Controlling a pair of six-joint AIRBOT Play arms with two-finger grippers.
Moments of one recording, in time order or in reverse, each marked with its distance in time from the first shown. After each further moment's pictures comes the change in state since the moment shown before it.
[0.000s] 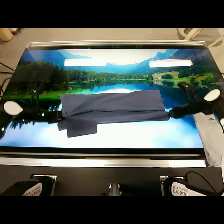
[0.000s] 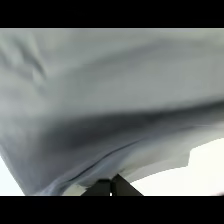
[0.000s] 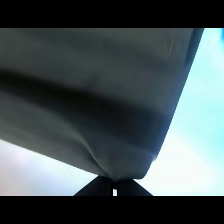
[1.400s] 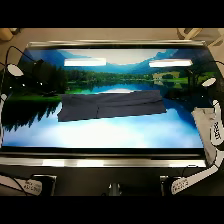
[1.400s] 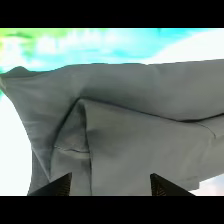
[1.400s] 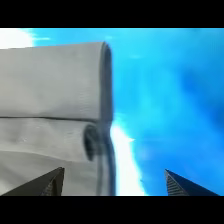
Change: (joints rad) left arm 0.082 -0.532 0.700 0.011 -0.218 0.019; right arm -0.078 -0.449 0.414 0.228 -0.055 0.092
